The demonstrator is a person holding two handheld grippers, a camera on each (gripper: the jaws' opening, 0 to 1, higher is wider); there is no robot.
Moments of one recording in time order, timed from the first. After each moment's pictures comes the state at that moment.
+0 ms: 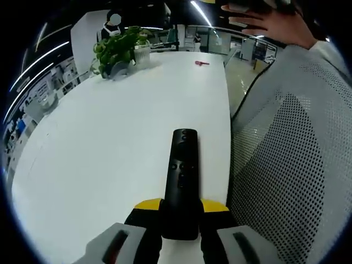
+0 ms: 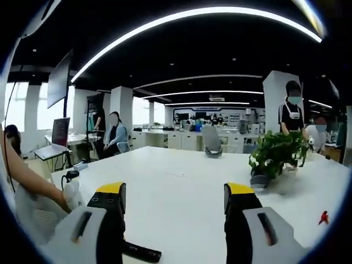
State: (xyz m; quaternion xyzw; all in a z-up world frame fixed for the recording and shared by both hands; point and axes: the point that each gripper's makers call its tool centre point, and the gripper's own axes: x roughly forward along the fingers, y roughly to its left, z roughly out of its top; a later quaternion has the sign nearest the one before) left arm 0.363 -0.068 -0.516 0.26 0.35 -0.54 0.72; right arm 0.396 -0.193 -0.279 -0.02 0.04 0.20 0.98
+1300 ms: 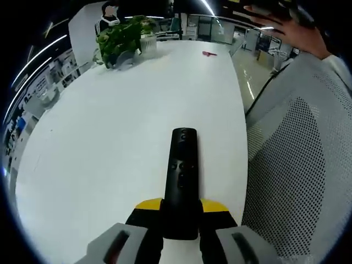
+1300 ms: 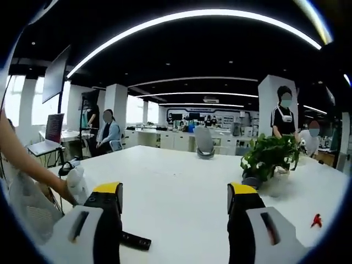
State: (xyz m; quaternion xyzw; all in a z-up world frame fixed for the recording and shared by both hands) left arm 0.399 -0.048 -0.506 0.29 0.38 -0.53 0.70; right arm 0.397 -0.208 -0.278 -0.03 0.04 0.17 0.98
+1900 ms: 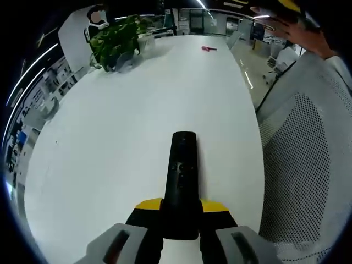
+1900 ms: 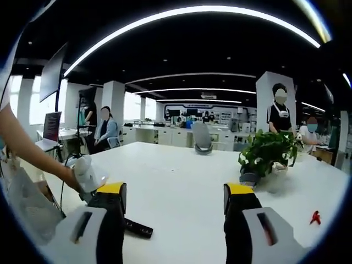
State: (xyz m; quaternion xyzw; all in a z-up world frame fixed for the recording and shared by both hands) left arm 0.436 -0.045 -0.494 0.34 0.38 -0.53 0.68; right arm 0.398 -0.211 -0.284 -0.03 0.06 0.16 0.99
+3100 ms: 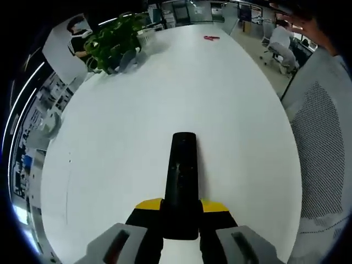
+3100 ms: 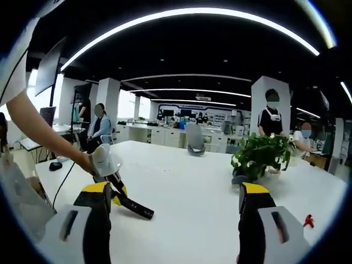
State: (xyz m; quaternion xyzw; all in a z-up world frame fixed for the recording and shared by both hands) left arm 0.528 -0.038 -0.486 0.42 0.35 -0.52 0.65; right arm 0.402 -0.217 -0.282 -0.05 0.05 0.13 0.99
